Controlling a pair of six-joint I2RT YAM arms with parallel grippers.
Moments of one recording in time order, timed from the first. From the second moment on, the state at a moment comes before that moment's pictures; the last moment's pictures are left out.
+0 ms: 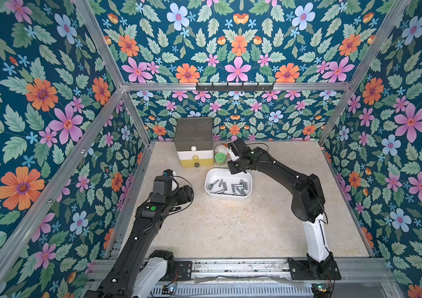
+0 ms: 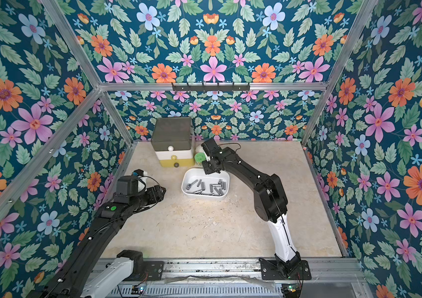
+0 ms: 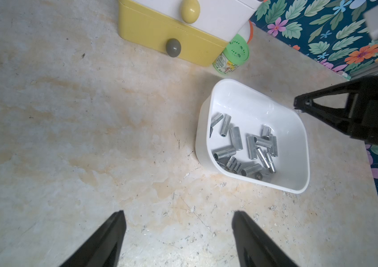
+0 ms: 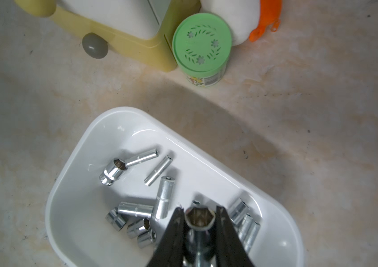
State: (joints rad) left arm -0.20 0.90 0.74 -0.59 0.15 -0.41; right arm 0.68 2.11 1.91 -0.79 0.03 0.22
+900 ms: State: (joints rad) left arm -0.21 0.90 0.74 -0.59 0.14 -0.42; right arm 0.48 1.92 1.38 -0.60 0.10 0.32
